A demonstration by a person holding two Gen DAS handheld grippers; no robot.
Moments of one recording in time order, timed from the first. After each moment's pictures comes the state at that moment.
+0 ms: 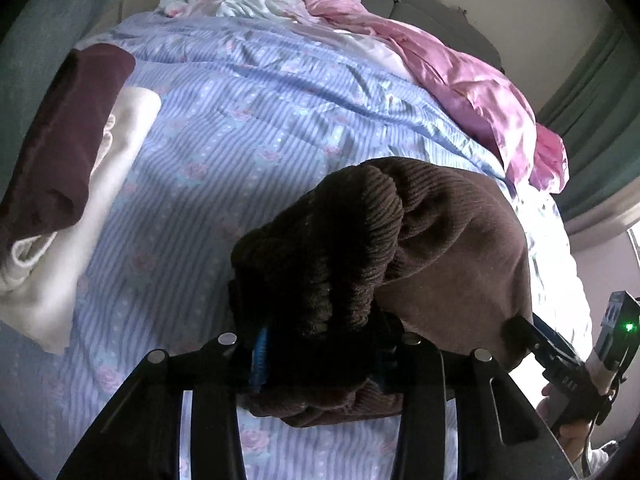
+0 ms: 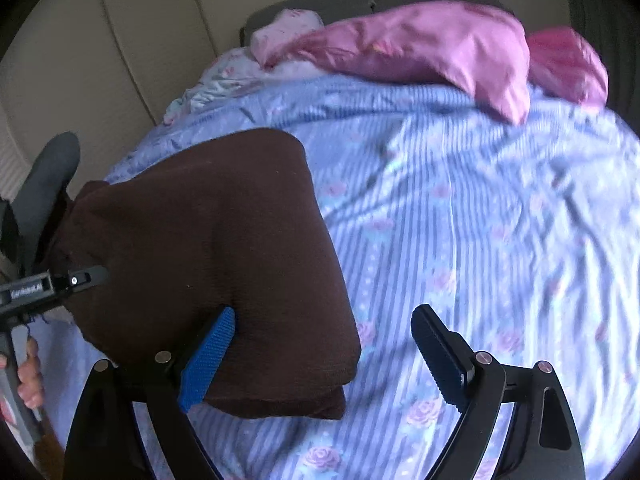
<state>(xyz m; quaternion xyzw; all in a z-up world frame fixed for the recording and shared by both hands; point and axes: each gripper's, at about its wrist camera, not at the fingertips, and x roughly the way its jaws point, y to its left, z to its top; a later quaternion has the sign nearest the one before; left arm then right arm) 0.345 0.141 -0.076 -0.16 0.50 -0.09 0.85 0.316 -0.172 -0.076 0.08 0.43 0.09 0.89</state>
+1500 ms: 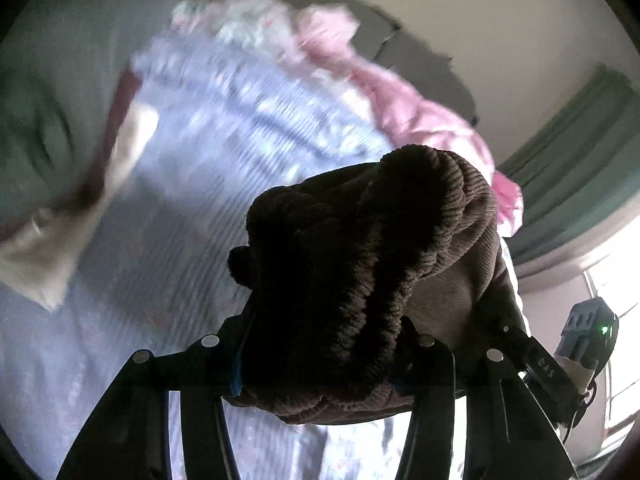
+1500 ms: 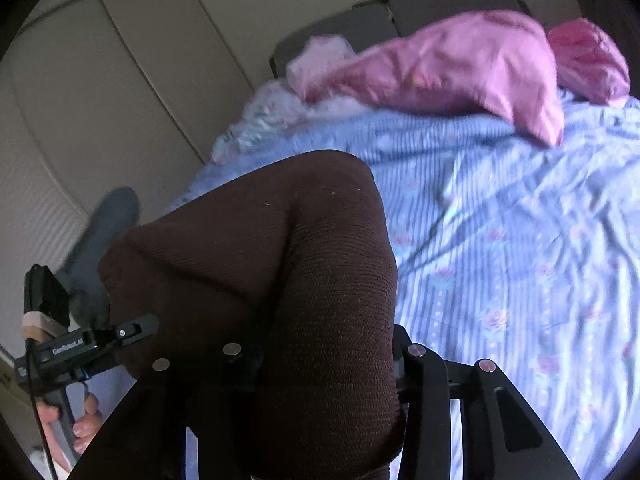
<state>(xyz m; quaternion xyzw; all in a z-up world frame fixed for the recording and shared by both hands) 0.297 0.140 -0.004 -0.24 0.42 -0.12 0.86 0.310 -0.167 -0.015 0.16 0.38 0.17 0.89</state>
